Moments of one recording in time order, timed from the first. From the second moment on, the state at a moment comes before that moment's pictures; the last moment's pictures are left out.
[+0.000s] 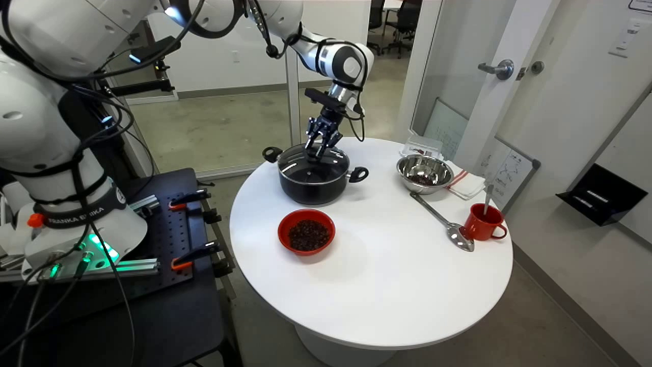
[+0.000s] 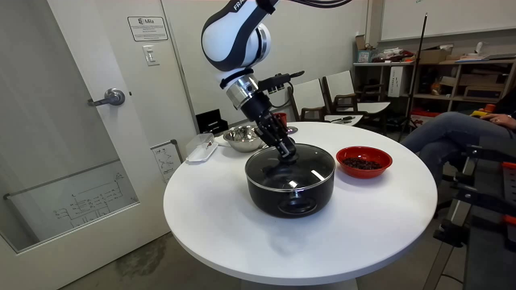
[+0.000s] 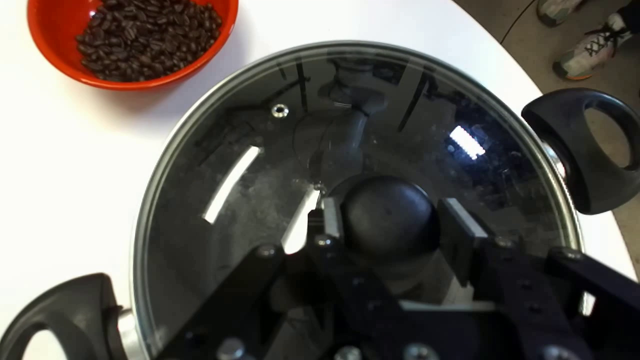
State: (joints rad) arm 0.16 0.94 0.09 -1.26 -0.10 1.60 -0.10
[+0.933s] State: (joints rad) arm 0.17 0.94 0.09 -1.22 -0.10 1.56 -0.09
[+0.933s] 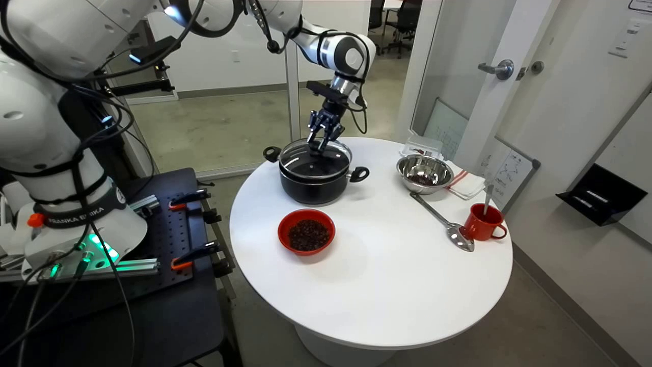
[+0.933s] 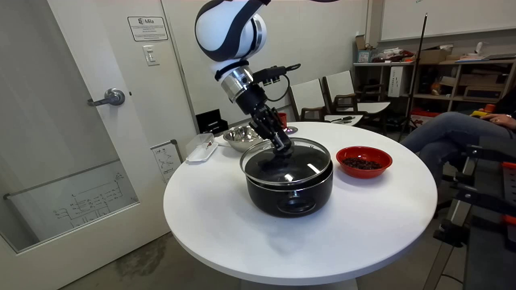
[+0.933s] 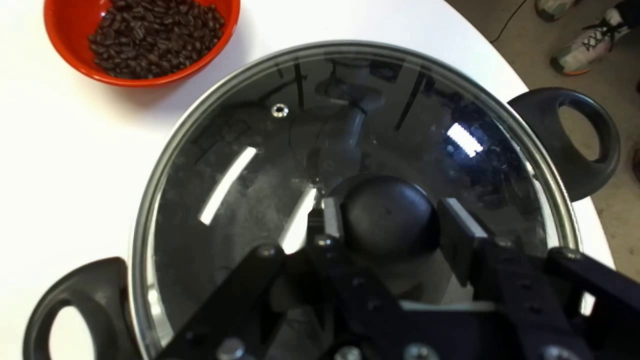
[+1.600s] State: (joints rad) arm 0.17 0.91 0.08 -1.22 -0.09 1.56 -0.07
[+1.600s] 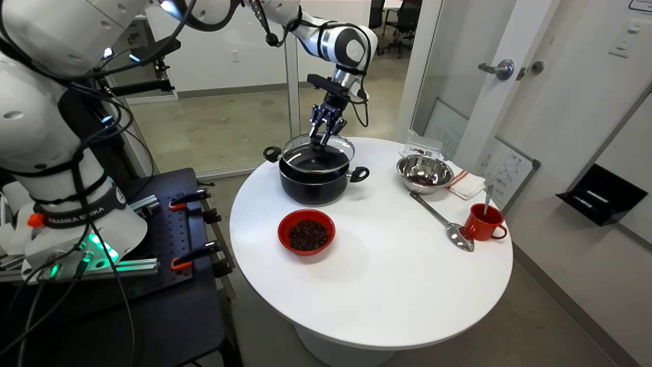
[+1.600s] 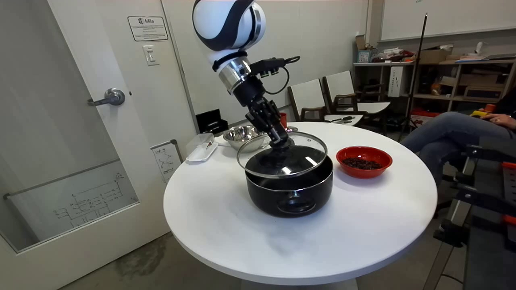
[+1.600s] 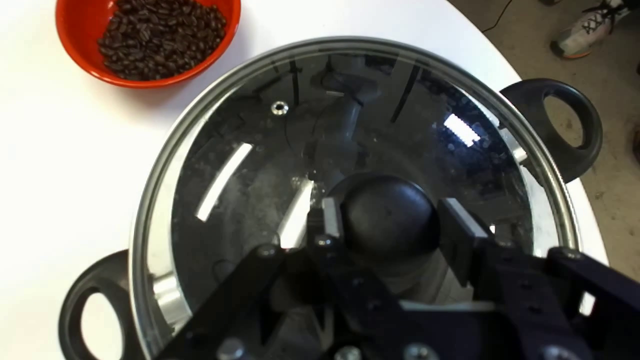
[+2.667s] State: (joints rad) arm -0.01 0.83 0.03 -1.25 0.04 1.57 0.02
